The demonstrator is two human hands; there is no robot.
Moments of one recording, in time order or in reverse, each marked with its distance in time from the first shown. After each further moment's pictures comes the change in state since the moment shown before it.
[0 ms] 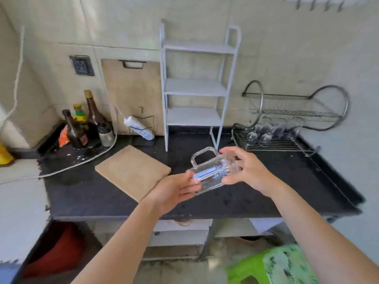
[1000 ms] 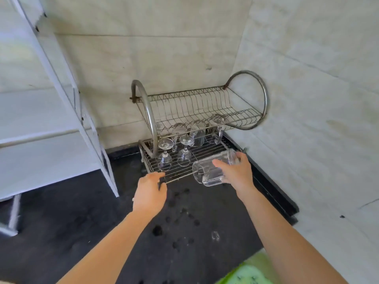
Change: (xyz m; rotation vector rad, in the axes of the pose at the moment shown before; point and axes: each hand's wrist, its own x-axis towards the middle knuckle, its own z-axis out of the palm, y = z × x) left_hand 0.393 0.000 0.200 1.238 0.138 0.358; right_hand 0.163 0.213 -0.308 0.281 0.937 0.478
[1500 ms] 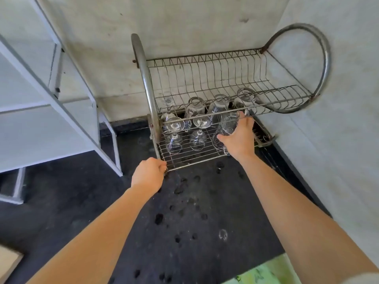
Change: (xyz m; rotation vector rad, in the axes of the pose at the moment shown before) left_hand 0.060 -0.026 0.024 0.163 -0.142 -0.262; right_hand 0.120 0.004 0.066 -0.646 -0.063 -0.380
